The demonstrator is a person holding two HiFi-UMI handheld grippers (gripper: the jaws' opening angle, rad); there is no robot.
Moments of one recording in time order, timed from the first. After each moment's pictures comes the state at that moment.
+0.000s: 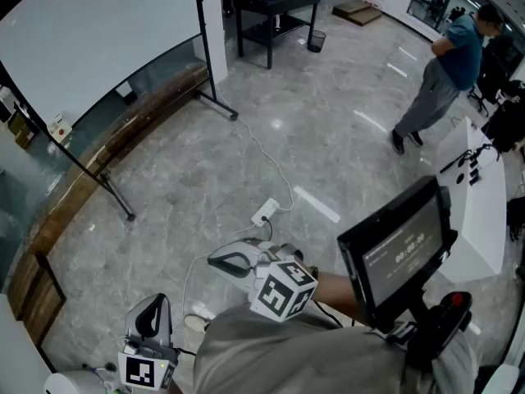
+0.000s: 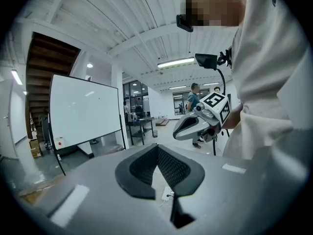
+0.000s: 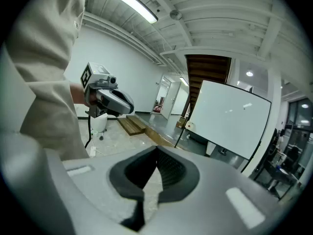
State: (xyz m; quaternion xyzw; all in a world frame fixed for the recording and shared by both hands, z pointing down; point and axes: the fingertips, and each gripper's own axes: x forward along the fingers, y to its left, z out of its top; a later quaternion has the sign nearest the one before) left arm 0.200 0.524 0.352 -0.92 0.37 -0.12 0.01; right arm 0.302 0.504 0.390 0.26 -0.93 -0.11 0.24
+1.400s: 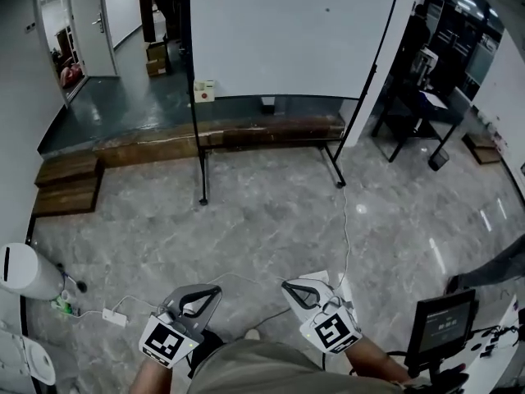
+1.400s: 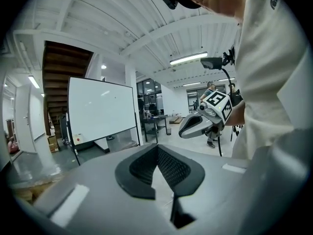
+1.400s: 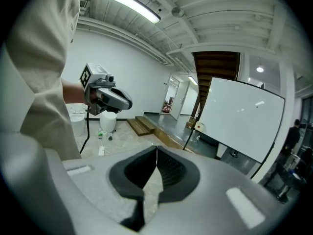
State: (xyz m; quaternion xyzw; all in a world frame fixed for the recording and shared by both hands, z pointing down) left arm 0.167 0.531 0.355 -0.88 0.45 -0.13 0.01; right arm 0.286 0.489 0.392 0.20 -0.95 -0.10 0.23
